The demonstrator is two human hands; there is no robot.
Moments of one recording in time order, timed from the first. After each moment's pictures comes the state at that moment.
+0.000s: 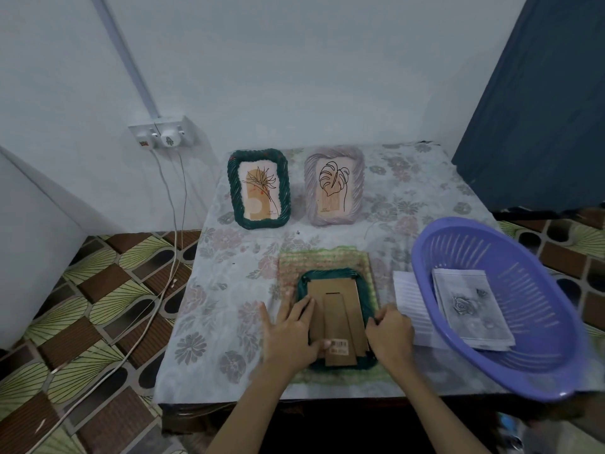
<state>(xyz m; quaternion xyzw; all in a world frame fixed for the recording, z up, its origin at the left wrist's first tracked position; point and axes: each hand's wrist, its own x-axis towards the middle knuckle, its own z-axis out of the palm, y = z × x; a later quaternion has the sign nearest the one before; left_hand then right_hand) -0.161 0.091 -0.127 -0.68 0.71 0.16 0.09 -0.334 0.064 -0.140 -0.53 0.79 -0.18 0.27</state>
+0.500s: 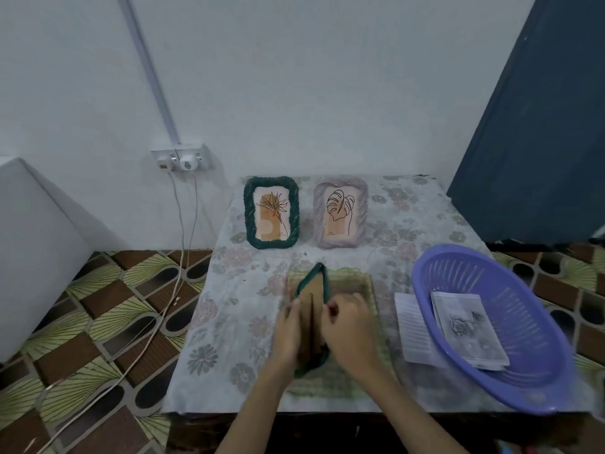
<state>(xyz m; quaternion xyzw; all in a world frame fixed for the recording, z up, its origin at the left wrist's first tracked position) -0.165 0.101 -0.068 -0.64 0.27 0.55 -0.46 -0.259 0.087 -0.060 -0.71 0.62 -0.31 0.12</state>
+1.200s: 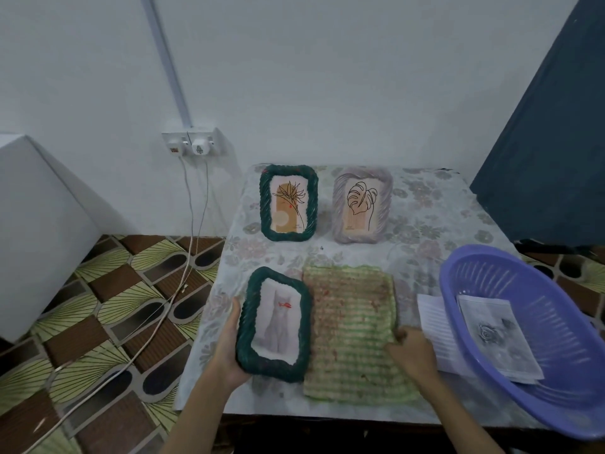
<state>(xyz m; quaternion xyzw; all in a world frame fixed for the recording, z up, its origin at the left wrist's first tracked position) -0.053 0.110 -0.106 -0.41 0.02 0.74 -0.54 -0.329 0.061 -0.125 -0.53 0.76 -0.12 0.36</state>
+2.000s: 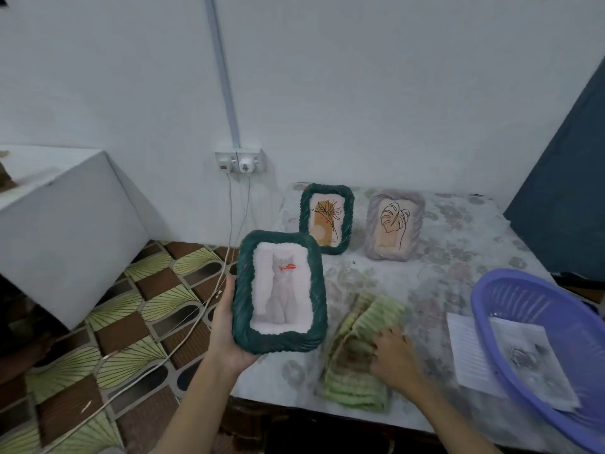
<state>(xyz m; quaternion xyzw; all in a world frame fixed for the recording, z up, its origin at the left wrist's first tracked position) -0.018 0.151 -0.023 -0.29 0.05 0.71 -0.64 -0.259 0.072 -0.111 -0.80 0.58 0.08 0.15</state>
